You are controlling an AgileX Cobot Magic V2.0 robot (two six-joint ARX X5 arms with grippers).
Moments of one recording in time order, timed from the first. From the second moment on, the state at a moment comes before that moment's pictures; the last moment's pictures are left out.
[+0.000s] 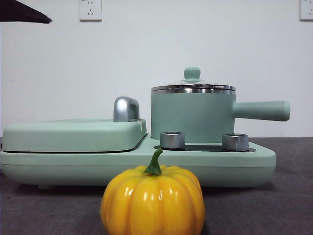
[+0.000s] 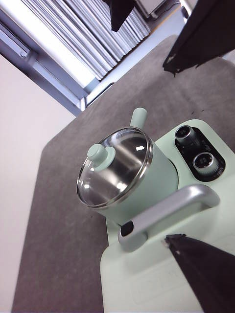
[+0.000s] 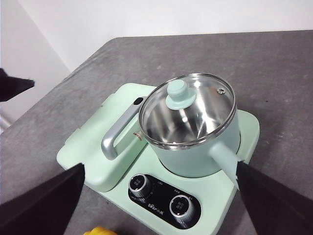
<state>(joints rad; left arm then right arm) -0.19 0.90 0.84 -0.26 0.72 -0.33 0.00 0.62 0.86 -0.64 -0.70 0.11</state>
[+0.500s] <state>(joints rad) -0.46 1.39 1.36 -0.50 0.38 -0.12 0.00 0.62 0.86 -0.64 -0.70 0.11</state>
